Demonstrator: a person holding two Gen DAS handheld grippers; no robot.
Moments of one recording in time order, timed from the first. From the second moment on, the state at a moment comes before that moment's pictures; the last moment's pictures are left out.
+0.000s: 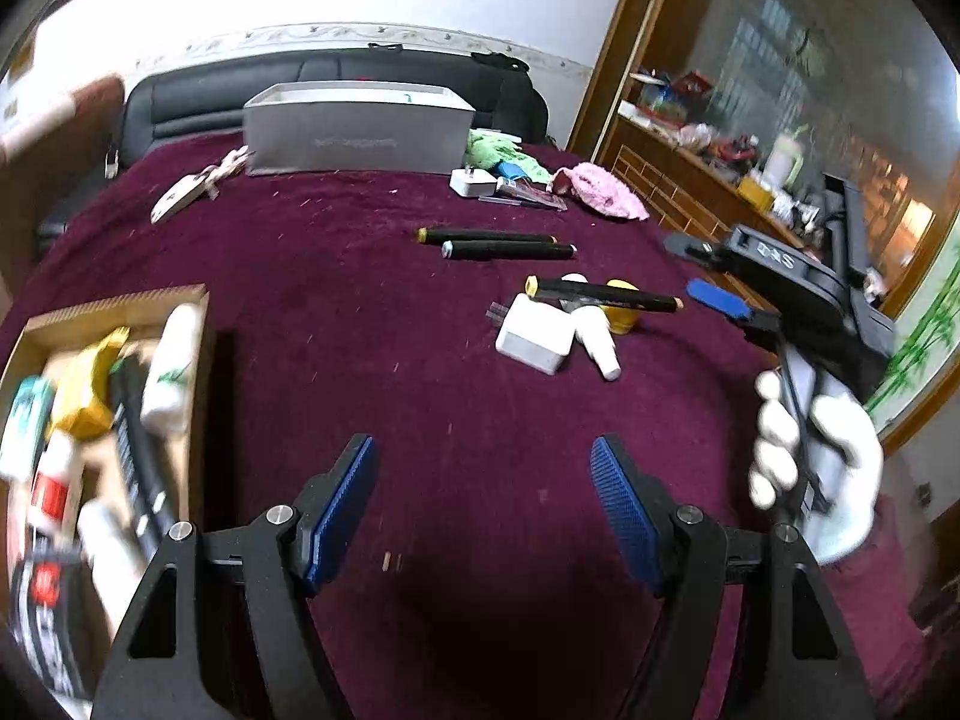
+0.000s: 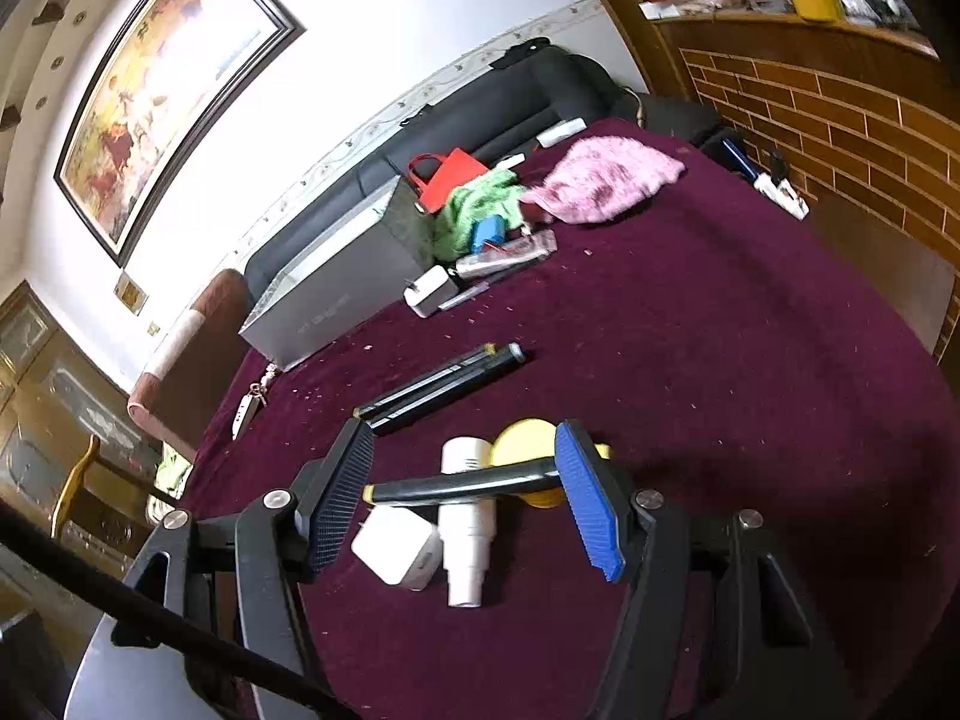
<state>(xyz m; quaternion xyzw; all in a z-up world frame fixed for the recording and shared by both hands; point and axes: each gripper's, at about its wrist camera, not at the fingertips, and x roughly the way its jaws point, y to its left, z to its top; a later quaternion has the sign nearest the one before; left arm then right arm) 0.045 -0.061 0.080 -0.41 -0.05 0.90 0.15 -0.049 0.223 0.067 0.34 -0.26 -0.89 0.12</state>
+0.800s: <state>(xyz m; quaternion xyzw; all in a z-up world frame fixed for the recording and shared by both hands) -0.069 0.036 0.020 -0.43 0.08 0.87 0.23 -0.052 0.259 0.048 0.36 -0.29 -0.88 0.10</state>
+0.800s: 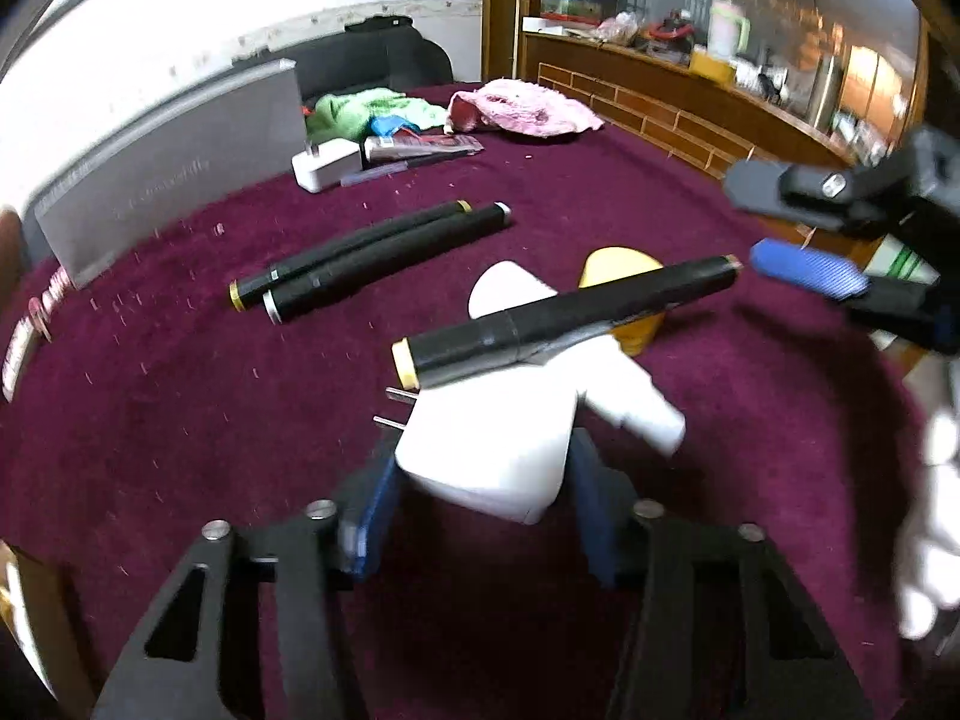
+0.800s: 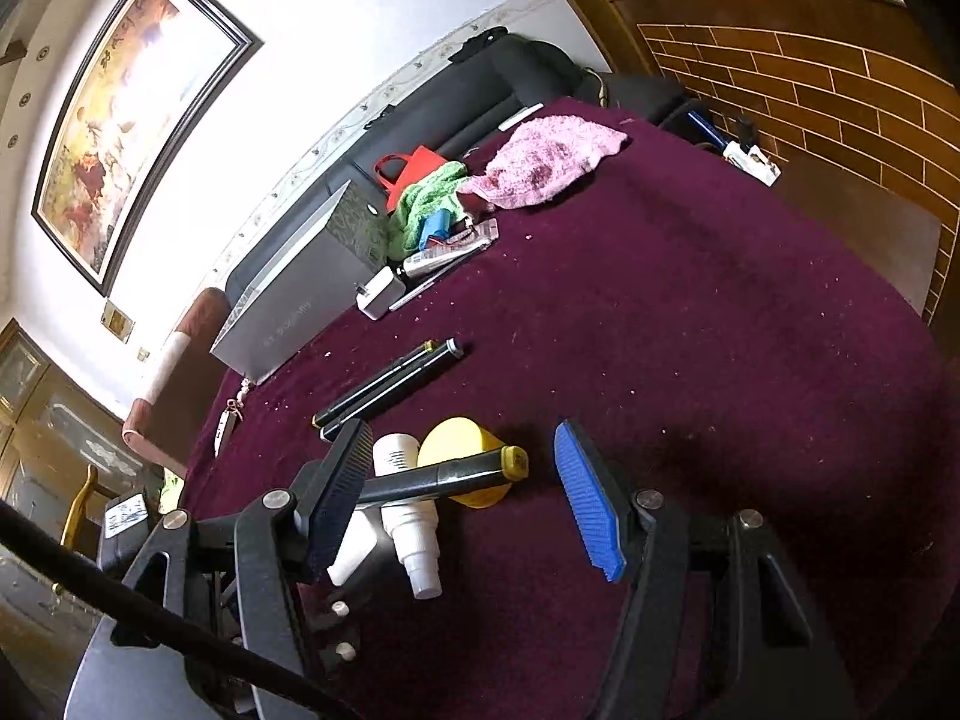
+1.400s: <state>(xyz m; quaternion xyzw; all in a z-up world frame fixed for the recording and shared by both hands) 0.043 -0.030 0.046 -0.42 0.07 0.89 0.19 -0.050 0.251 0.039 0.37 -0.29 -0.88 0.12</state>
